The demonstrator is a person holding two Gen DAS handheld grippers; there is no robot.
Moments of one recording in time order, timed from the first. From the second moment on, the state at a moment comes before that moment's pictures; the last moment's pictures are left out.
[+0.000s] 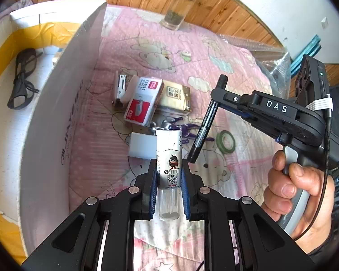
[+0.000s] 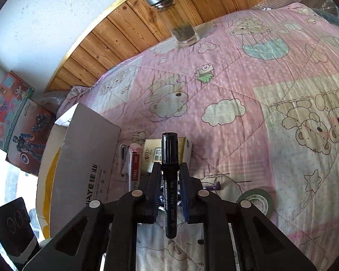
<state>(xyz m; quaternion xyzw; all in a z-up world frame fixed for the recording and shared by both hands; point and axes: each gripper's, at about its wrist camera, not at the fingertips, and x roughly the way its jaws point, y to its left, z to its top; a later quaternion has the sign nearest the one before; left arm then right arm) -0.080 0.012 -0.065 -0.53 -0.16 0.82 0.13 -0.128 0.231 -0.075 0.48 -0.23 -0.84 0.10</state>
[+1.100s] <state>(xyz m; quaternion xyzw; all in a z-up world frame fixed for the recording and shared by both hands) -0.054 -0.047 0.000 -0.45 -0.20 0.87 0.10 -0.071 0.155 0.012 0.35 -0.09 -0.92 0.18</state>
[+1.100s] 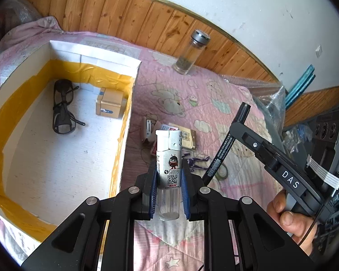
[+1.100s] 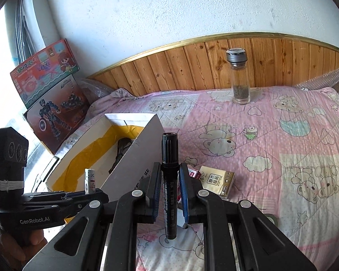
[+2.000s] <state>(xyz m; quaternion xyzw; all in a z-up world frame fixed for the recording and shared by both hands) -0.026 -0.132 0.016 -0.40 -0.25 0.88 0.06 -0.038 0.084 0.048 0.30 -0.03 -0.93 0.21</state>
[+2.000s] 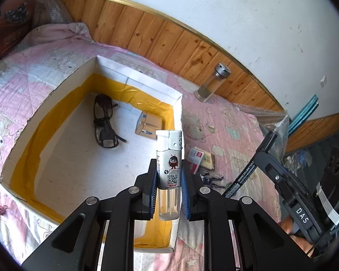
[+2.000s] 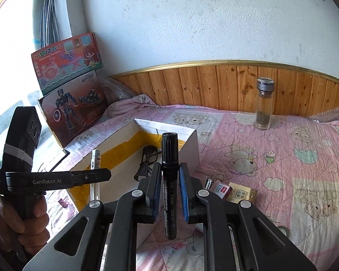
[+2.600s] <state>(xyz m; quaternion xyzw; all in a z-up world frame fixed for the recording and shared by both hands) -0.028 -0.170 0.012 -0.40 -0.27 0.88 0.05 -0.042 0.037 0.069 0.29 -0.03 -0.93 0.23</state>
